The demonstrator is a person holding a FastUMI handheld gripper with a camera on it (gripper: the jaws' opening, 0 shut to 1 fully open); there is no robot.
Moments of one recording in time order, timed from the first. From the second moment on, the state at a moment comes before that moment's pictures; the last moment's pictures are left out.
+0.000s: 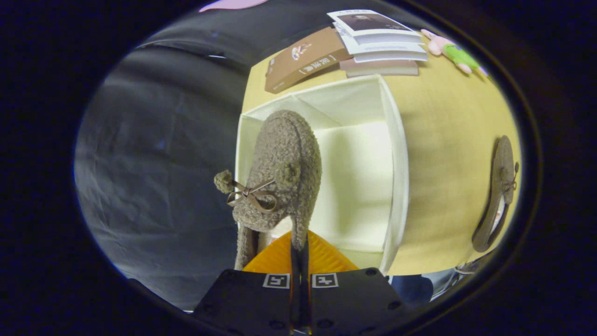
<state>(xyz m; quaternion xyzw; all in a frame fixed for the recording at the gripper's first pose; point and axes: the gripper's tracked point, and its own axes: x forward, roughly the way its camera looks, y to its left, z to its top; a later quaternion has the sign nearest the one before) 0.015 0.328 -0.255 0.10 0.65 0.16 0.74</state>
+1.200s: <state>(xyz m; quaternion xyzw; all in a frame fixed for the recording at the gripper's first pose) 0.019 0.369 -0.281 0.15 0.67 0.18 0.70</state>
